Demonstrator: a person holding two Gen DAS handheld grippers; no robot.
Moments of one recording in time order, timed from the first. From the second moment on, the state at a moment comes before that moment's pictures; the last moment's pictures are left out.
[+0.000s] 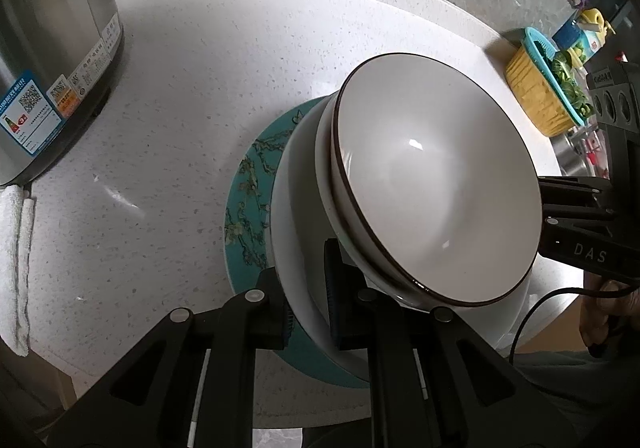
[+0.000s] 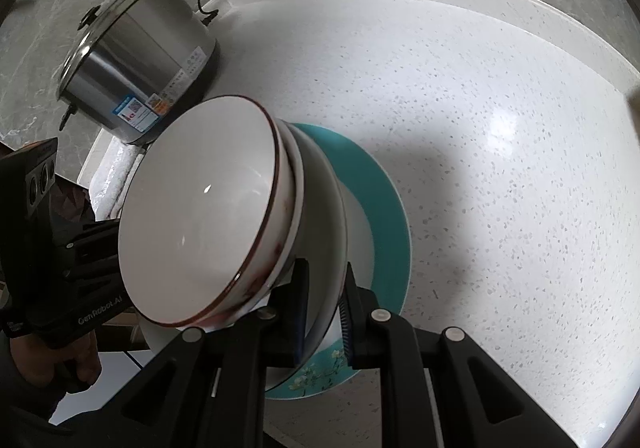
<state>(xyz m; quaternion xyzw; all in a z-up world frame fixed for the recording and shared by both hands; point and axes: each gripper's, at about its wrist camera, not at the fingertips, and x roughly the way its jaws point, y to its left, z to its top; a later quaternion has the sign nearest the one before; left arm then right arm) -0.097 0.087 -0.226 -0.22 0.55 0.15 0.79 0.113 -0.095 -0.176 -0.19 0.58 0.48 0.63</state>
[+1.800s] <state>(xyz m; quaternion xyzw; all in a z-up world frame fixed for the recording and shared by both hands) -0.150 -0.031 -0.118 -0.12 0.46 0.15 0.86 0.055 -0.253 -0.103 -0.04 0.52 0.36 0.77</state>
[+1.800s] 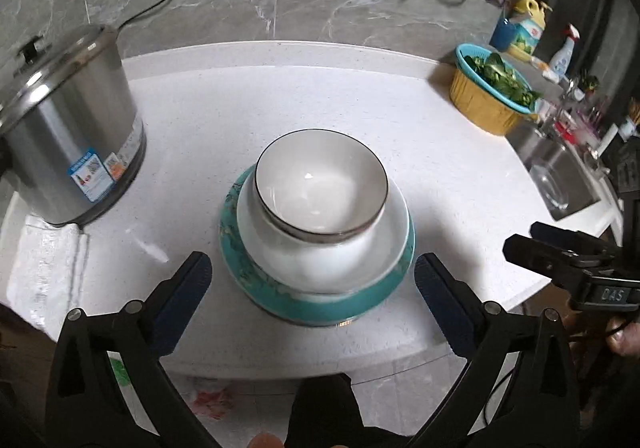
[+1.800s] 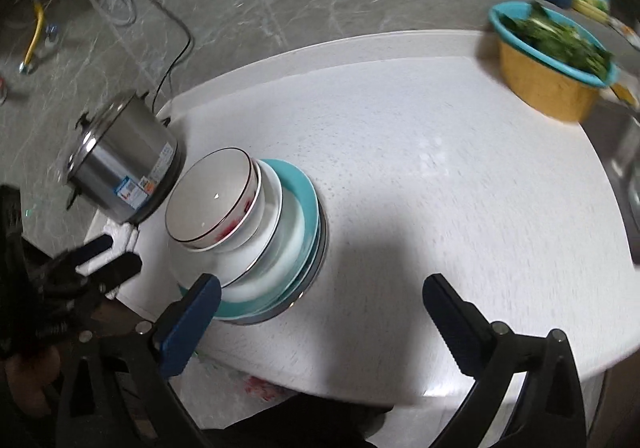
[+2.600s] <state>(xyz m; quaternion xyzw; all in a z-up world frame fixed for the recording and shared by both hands) -0.148 0.038 -0.089 -0.11 0.52 0.06 0.85 -0.001 -0.216 -0.037 0.00 0.47 0.15 0.87</state>
